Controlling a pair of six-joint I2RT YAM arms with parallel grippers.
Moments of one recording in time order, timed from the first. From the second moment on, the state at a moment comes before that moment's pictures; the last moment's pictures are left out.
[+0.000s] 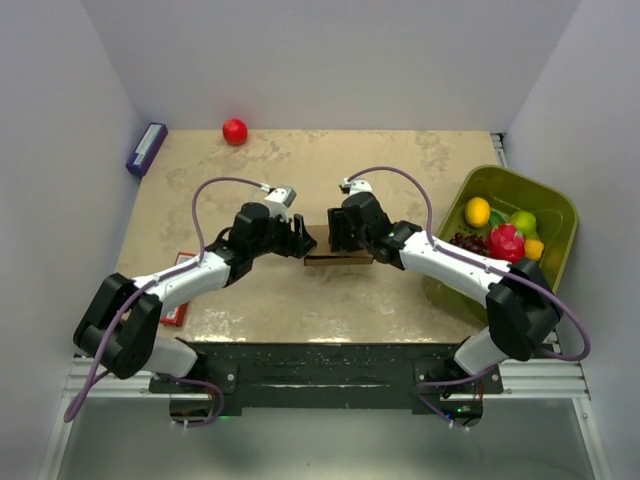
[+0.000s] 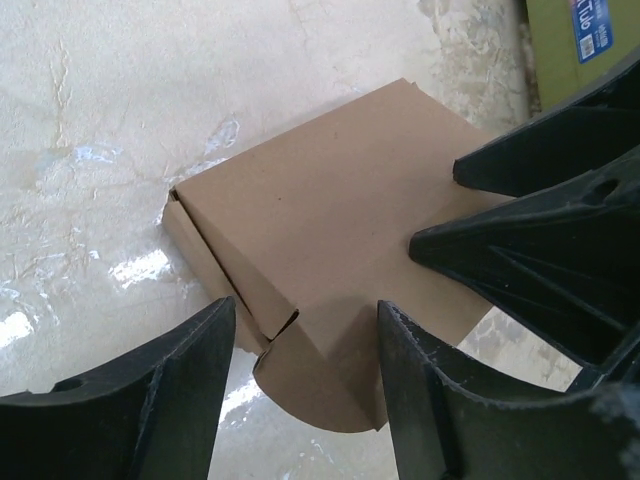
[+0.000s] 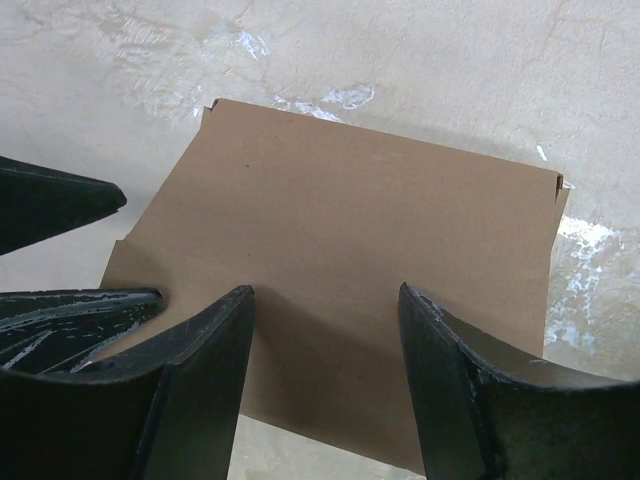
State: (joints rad) left arm -0.54 1.40 0.70 0.22 0.23 -0.38; right arm 0.75 1.53 1.05 -0.26 0.22 0.45
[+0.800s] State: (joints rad) left arm -0.53 1.48 0.68 0.38 0.35 -0.50; right arm 0.66 1.49 1.03 -0.28 0.10 0.43
